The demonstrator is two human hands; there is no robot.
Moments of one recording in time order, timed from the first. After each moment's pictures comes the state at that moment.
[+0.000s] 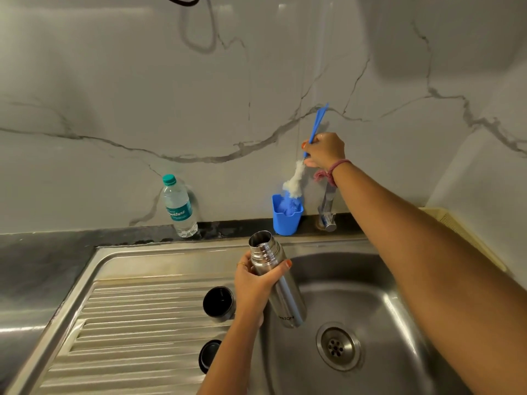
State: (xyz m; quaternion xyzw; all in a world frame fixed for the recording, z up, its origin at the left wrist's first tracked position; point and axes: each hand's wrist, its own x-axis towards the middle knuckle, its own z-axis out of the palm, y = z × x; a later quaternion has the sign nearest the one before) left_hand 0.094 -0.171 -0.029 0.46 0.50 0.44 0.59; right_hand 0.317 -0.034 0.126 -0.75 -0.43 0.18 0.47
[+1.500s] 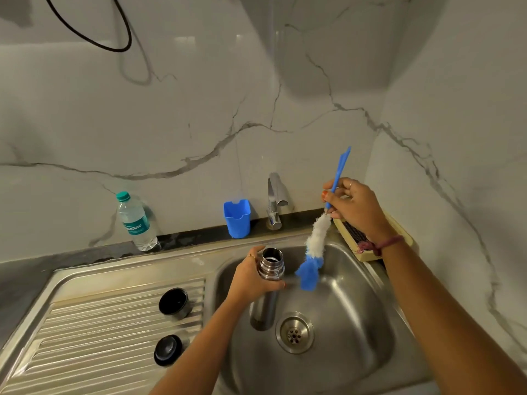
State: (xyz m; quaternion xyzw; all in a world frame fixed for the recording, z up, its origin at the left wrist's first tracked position) left_hand 0.164 -0.199 -0.039 0.78 0.41 0.21 0.42; right_hand 0.392 -0.285 0.101 -0.67 -0.47 0.17 0.55
